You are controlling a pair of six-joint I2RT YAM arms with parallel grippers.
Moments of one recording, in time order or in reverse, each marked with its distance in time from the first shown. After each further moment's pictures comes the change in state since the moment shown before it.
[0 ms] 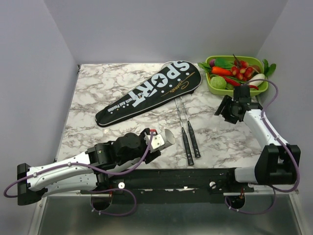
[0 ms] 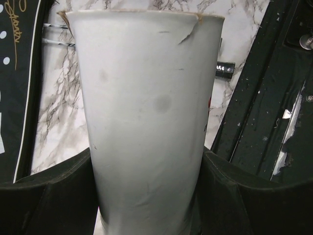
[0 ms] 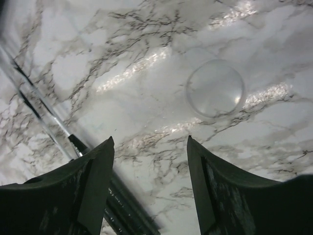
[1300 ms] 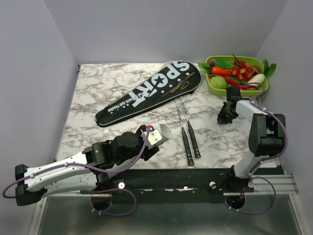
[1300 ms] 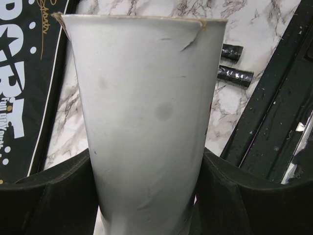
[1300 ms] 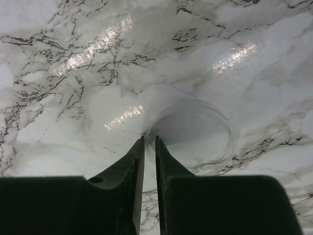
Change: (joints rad) left arm 0.000 -0.019 0.040 -0.046 -0.104 -0.038; right arm -0.063 0.399 0.055 0.080 0.072 -0.008
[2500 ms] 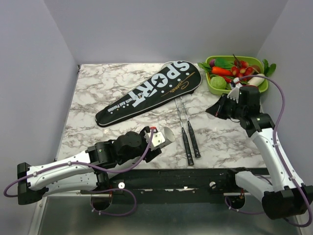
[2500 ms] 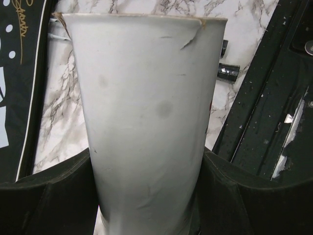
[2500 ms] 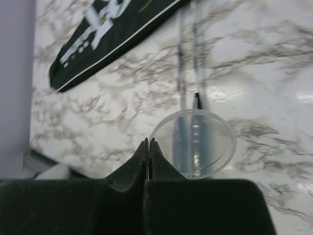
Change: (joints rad) left arm 0.000 0.031 0.000 0.012 0.058 0.008; right arm 0.132 -0.667 -0.026 -0.061 -0.394 -0.045
